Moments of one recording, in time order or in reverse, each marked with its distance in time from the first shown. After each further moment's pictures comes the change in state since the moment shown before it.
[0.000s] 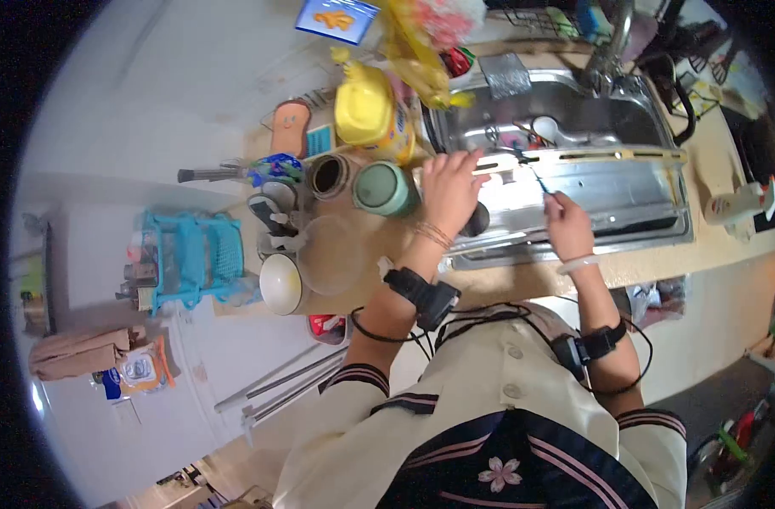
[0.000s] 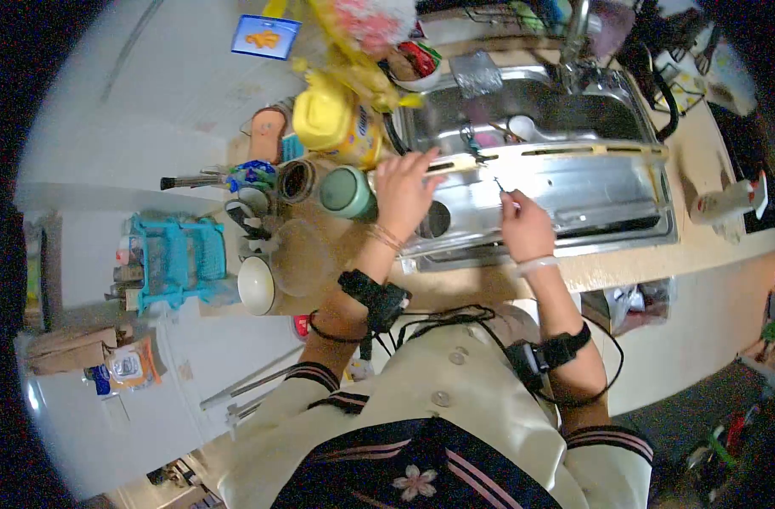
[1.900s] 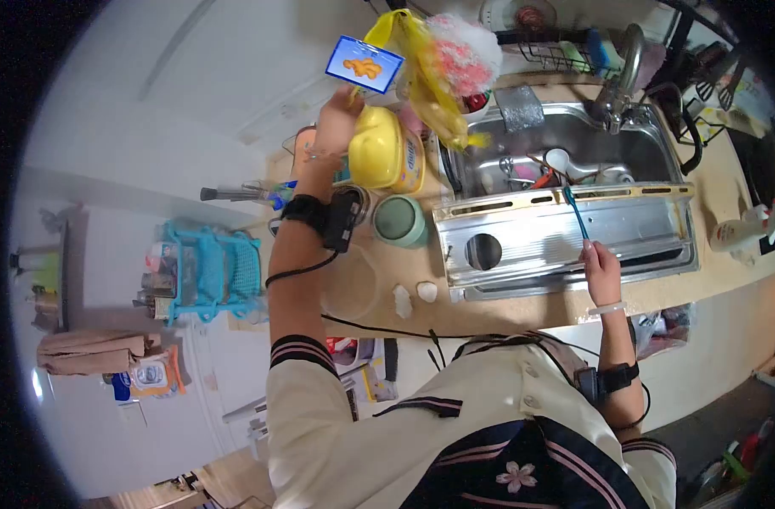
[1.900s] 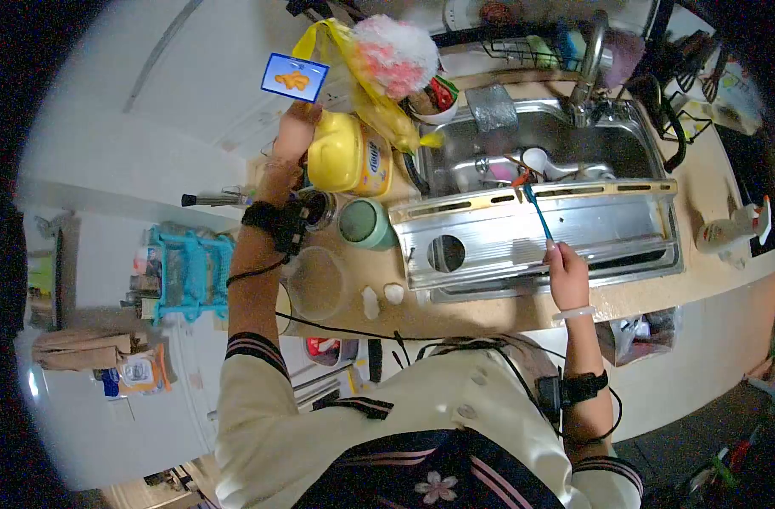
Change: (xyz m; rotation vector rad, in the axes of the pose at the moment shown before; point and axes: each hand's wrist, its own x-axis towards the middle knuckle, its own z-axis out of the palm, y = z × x) left_hand 0.136 -0.189 -0.099 -0.114 -0.009 -0.239; right_hand 0.003 0.061 -0.026 0.217 -0.029 -0.012
